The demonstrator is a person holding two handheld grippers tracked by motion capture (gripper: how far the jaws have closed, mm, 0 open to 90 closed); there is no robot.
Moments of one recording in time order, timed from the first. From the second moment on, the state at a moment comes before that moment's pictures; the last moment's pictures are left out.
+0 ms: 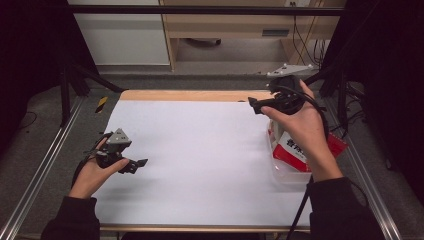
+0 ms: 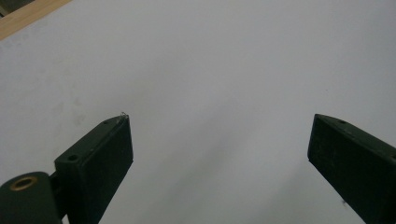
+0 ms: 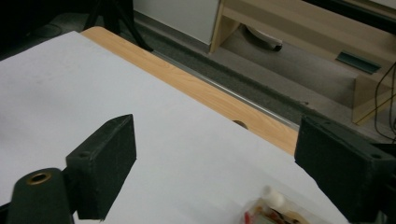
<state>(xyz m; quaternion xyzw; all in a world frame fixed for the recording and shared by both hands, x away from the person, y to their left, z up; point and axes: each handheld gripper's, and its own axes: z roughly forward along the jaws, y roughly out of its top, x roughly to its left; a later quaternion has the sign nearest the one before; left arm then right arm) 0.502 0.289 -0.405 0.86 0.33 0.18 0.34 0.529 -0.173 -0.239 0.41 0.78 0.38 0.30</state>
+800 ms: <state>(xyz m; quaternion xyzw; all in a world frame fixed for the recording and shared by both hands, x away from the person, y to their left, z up) 0.503 0.287 -0.414 0.87 0.33 0.18 0.33 0.517 -0.099 -0.348 0.40 0.79 0.38 0.25</state>
